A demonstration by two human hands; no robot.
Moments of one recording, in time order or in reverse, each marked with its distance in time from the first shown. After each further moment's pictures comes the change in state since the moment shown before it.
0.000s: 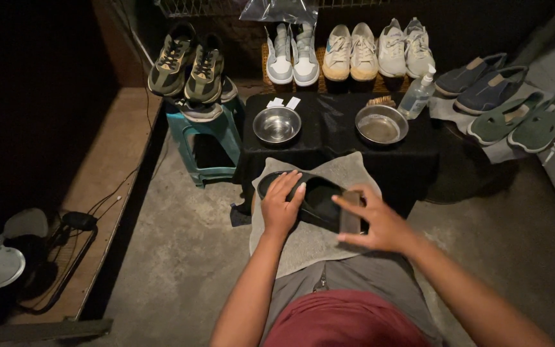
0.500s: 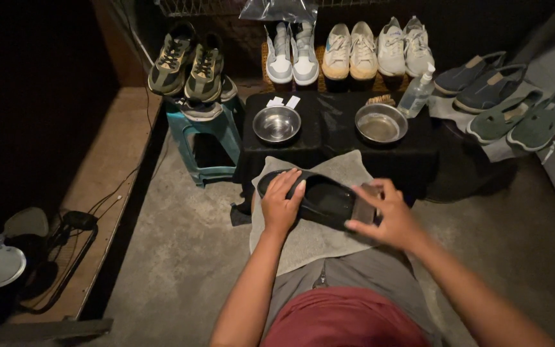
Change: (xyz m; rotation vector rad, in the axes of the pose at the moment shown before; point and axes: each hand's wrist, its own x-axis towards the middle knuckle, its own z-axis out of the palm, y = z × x) left_hand -0.001 -0.002 0.001 0.034 0.004 0.021; right_hand -0.019 0.014 -0.001 -0.085 0.185 0.184
